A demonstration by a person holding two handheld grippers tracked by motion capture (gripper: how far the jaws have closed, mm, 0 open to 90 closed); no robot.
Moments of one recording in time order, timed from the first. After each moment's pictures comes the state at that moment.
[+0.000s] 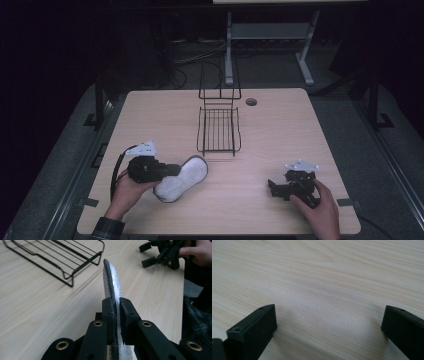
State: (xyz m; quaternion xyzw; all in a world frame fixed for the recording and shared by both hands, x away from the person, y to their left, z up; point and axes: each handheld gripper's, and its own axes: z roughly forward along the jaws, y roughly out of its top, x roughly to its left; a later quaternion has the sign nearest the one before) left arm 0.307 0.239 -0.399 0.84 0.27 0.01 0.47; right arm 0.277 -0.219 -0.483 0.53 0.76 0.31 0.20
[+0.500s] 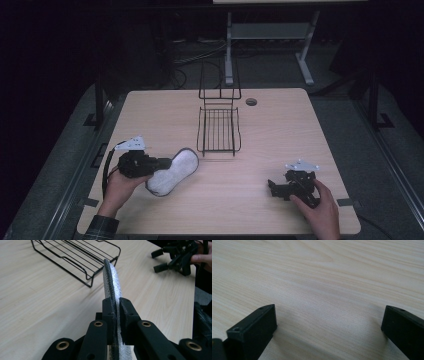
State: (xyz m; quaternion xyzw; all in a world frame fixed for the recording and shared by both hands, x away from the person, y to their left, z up) left arm 0.316 0.262 -0.393 0.83 0.30 0.03 0.47; right arm 0.277 -0.219 -0.483 0.53 0.76 0.31 0.20
